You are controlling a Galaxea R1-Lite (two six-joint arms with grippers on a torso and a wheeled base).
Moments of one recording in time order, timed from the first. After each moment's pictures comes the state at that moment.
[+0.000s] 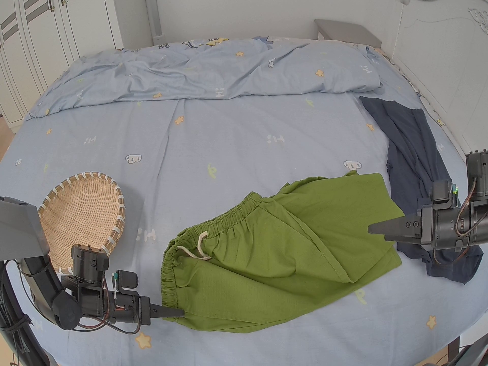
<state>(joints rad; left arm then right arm) -0.16 2.03 -0.21 -1.00 -0.84 -0.28 0.24 1.40 -0.71 -0.08 0.58 0.40</state>
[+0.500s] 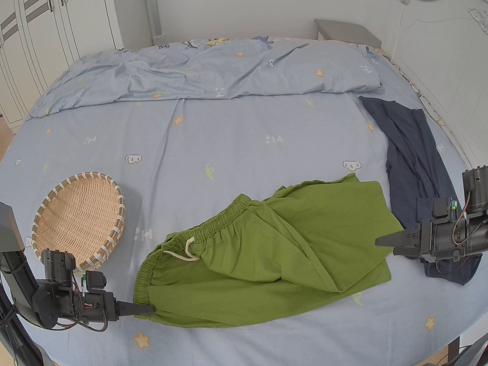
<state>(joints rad) 0.10 1.97 -0.10 -1.00 -1.05 -0.27 0.13 1.45 -0.63 -0.07 0.58 0.37</state>
